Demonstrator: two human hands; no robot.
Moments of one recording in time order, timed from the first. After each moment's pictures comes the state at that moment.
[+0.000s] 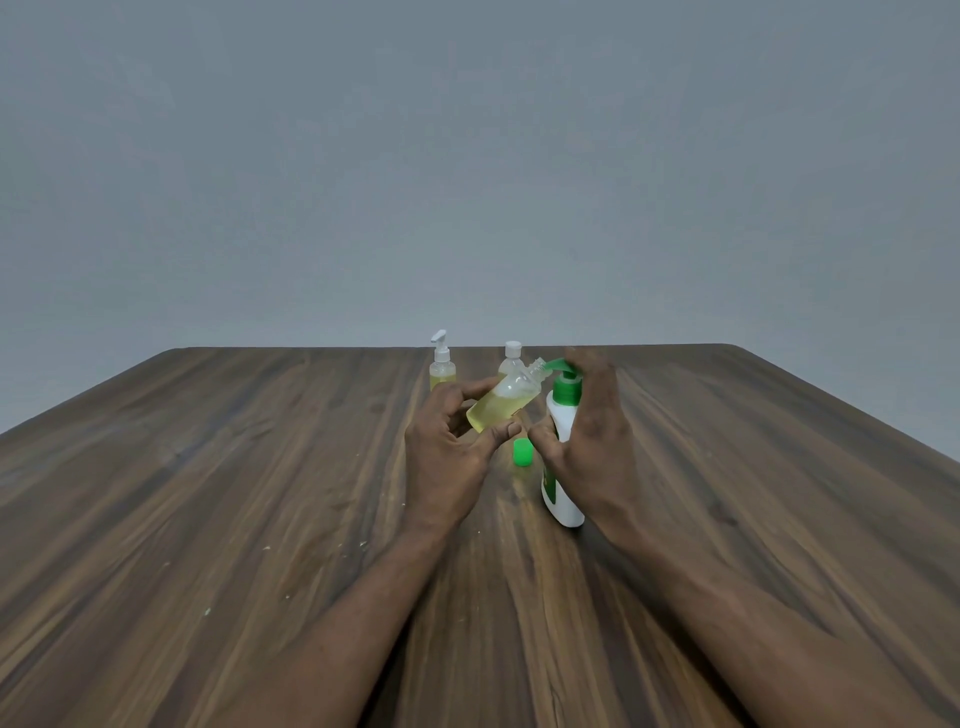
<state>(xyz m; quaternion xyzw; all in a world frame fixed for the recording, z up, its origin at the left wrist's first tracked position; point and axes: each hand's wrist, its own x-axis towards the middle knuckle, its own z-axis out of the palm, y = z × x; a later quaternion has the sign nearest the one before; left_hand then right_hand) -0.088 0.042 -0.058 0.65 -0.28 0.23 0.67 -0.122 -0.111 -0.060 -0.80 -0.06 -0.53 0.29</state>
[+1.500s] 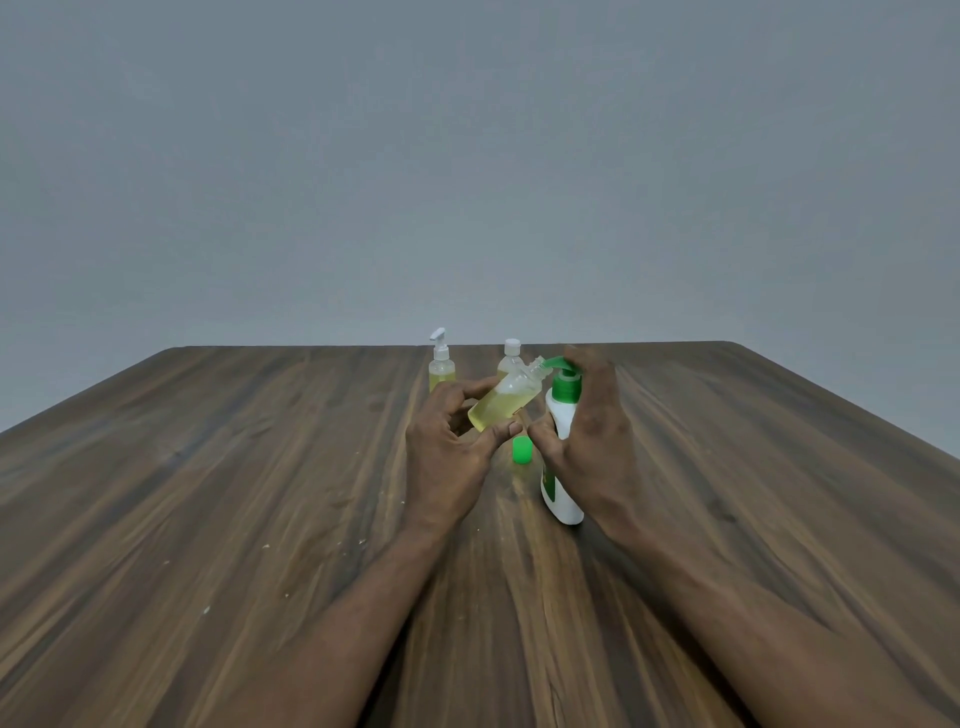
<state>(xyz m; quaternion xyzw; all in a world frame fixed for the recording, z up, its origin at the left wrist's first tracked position) -0.087 0.042 -0.060 0.66 -0.29 0.23 0.66 -0.122 -0.111 -0.060 -0.80 -0.06 -0.53 0.29</state>
